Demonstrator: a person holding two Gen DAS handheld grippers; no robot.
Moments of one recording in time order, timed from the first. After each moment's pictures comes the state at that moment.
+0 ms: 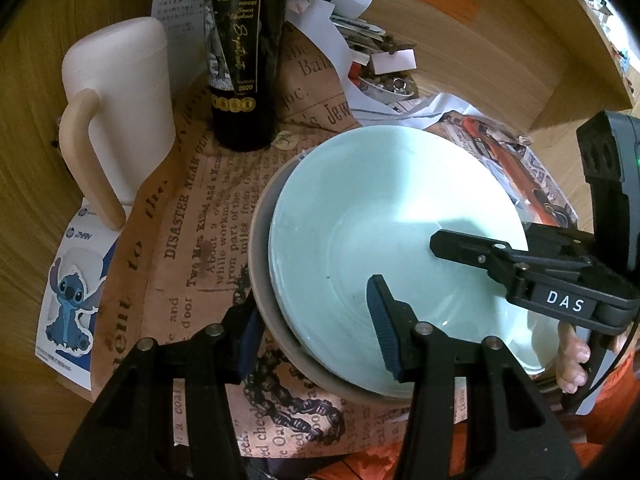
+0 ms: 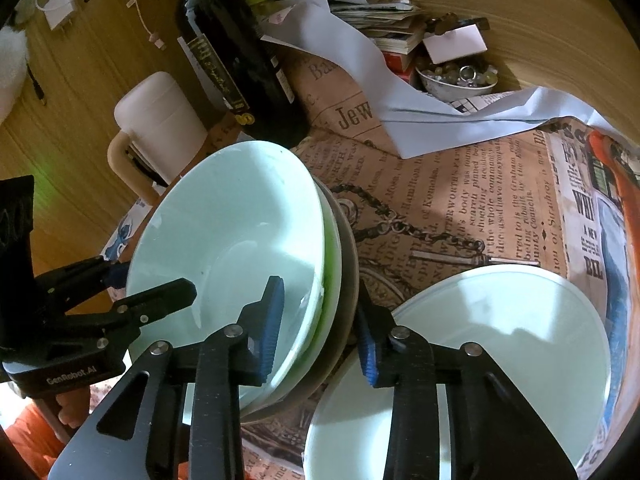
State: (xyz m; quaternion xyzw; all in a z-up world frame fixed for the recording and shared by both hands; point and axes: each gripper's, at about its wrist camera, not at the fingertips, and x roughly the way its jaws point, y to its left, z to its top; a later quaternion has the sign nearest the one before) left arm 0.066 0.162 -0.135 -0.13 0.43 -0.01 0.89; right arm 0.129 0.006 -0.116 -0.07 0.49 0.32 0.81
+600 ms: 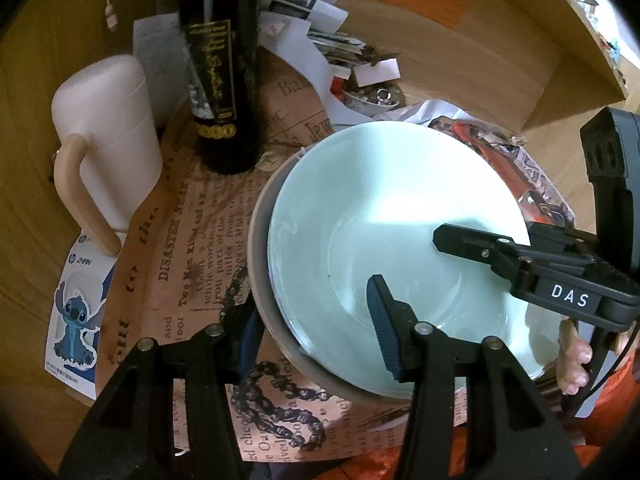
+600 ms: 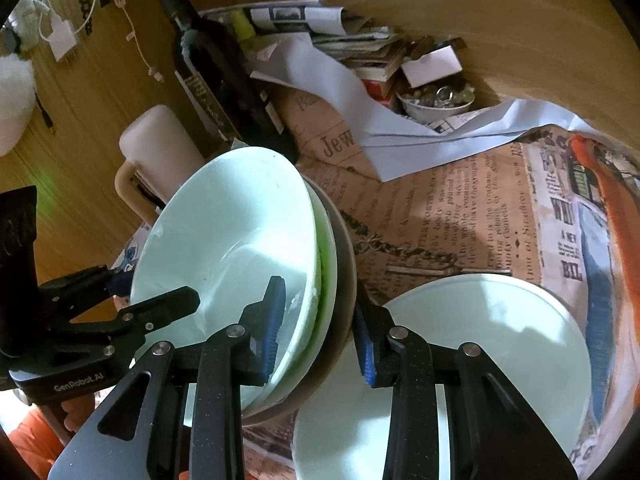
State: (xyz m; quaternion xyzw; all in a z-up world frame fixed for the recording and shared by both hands) left arm 0.070 0.147 -0.118 -0.10 0.42 -0.02 0.90; right arm 0.125 -0.013 -0.094 -0.04 0.47 0.31 0.83
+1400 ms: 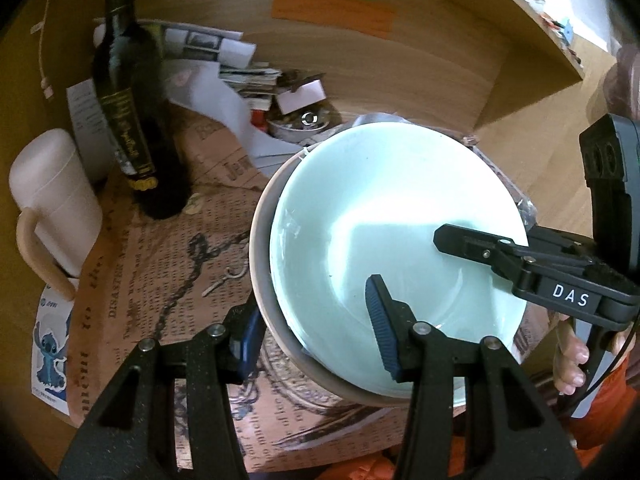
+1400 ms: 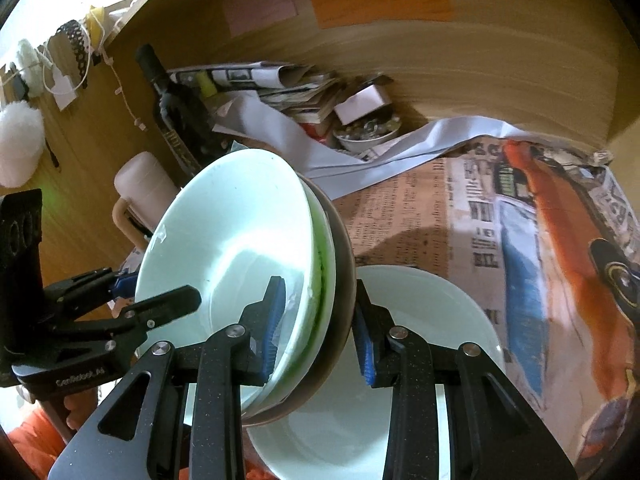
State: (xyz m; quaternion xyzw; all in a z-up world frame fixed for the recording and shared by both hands) left arm 0.079 0.088 -0.085 -0.07 0.39 -0.08 0.92; right arm 0.109 -0.085 -0.056 -0.01 0.43 0.26 0.86
